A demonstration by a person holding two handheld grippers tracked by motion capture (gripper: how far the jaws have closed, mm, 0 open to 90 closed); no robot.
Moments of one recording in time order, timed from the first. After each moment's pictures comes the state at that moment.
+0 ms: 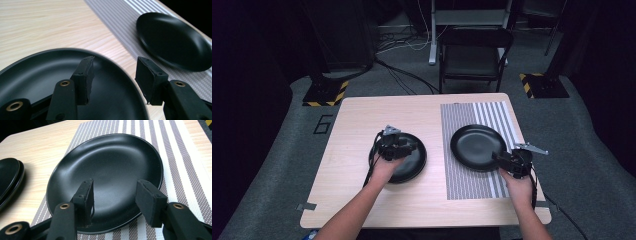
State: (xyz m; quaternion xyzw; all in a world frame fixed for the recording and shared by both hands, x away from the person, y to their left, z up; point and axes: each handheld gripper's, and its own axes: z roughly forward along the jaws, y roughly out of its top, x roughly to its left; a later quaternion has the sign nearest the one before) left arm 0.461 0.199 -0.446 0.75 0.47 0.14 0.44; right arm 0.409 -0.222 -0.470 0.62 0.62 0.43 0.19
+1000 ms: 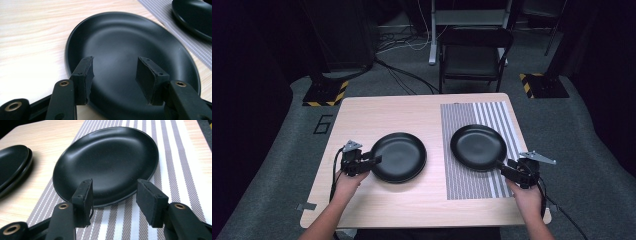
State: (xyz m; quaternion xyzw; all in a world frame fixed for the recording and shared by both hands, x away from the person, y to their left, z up) left arm 0.418 0.307 -0.469 0.74 0.50 0.16 0.42; right arm 0.377 -0.235 -0.470 0.60 0.64 0.43 0.20
